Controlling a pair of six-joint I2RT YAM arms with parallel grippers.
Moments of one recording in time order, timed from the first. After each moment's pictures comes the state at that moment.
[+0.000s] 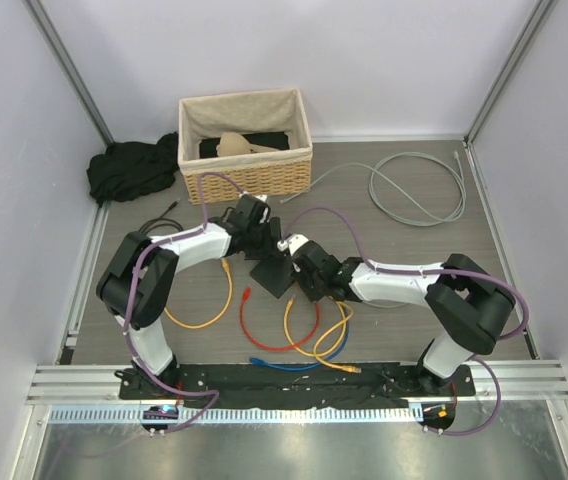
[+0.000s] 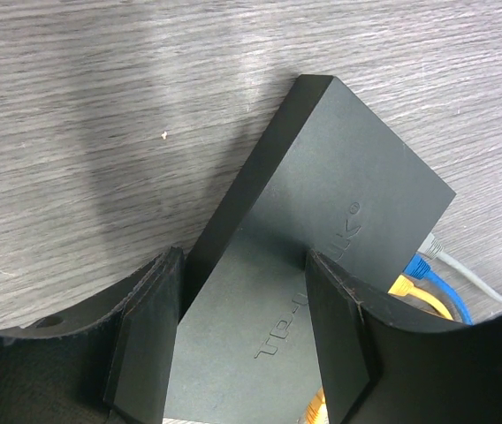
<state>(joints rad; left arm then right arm) -0.57 1.79 1.06 -0.22 0.11 -0.58 0.90 1.62 0.83 -0.16 0.15 0.17</state>
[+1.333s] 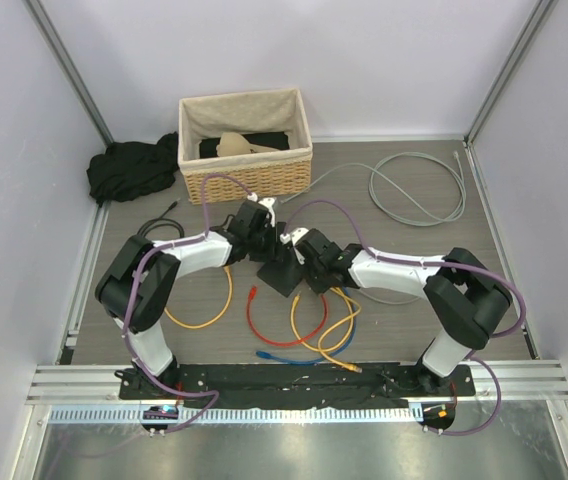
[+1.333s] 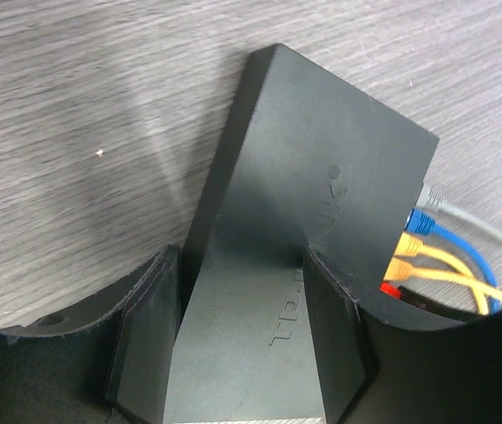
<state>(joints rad) -0.61 1.77 0.98 -0.06 0.18 -0.51 0.84 1.64 0.93 -0.30 0.11 0.10</state>
